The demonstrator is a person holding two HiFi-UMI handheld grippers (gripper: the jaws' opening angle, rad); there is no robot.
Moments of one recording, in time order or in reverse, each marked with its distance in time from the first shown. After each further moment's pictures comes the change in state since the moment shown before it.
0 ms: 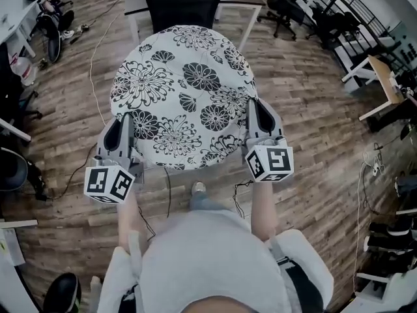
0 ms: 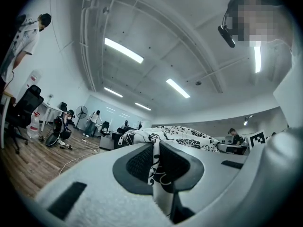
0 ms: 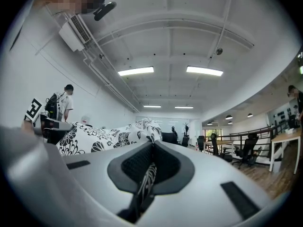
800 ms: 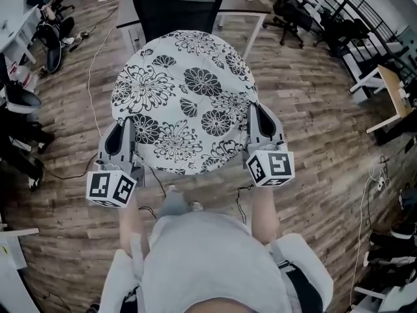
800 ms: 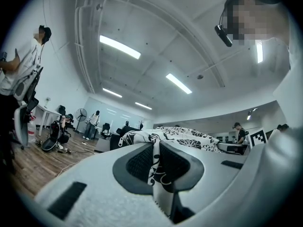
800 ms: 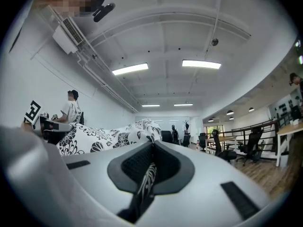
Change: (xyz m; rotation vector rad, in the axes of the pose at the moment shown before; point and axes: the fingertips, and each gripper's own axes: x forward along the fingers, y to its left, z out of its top) left arm -0.001 -0.006 0.003 0.059 -0.018 0.033; right arm 0.005 -0.007 -0.009 0.048 -0.020 0.031
